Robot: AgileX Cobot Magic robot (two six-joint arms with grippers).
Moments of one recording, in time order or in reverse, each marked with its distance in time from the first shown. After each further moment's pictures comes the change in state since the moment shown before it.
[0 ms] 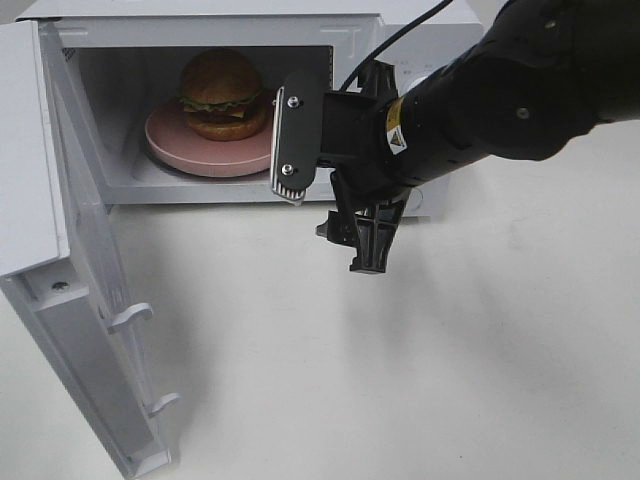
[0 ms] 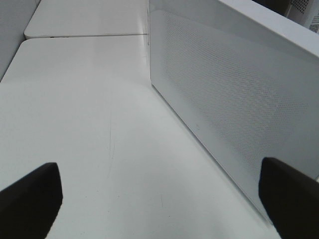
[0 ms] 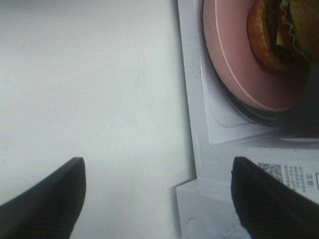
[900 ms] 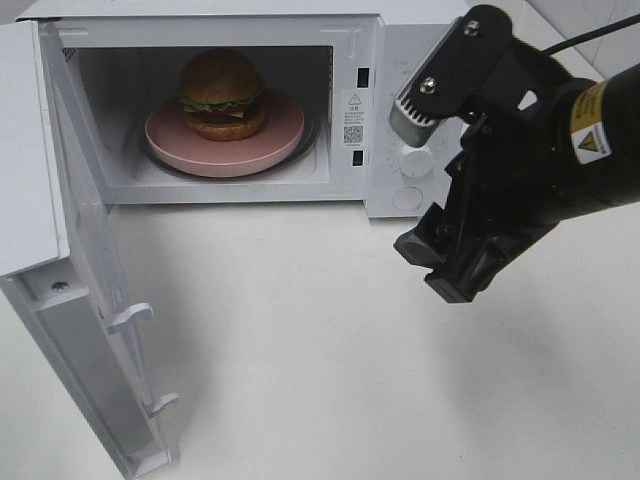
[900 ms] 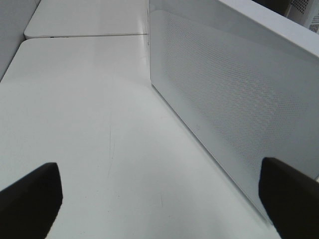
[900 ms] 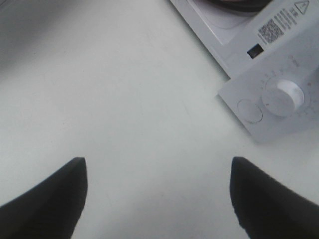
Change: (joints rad) left arm 0.000 0.000 0.000 0.000 0.000 0.000; right arm 0.000 -0.437 0.240 0.118 0.216 0.469
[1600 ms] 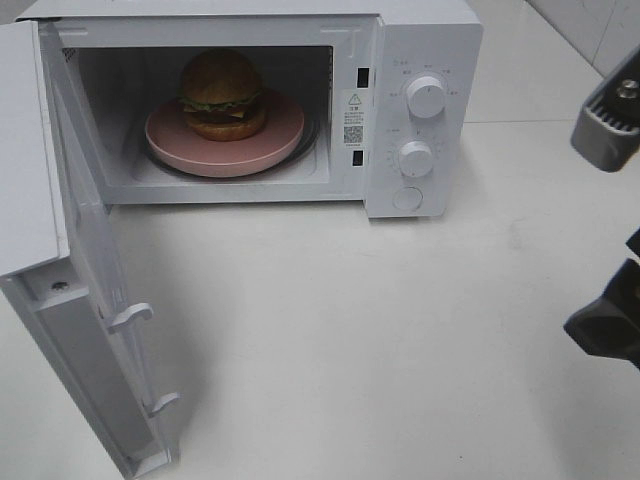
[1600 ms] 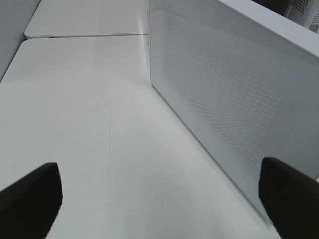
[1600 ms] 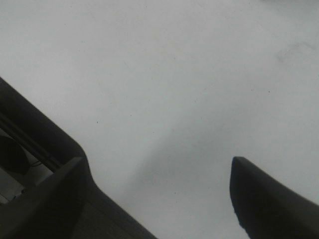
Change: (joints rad) left arm 0.000 0.000 0.000 0.000 0.000 0.000; right arm 0.000 -0.283 0.000 0.055 0.563 0.116
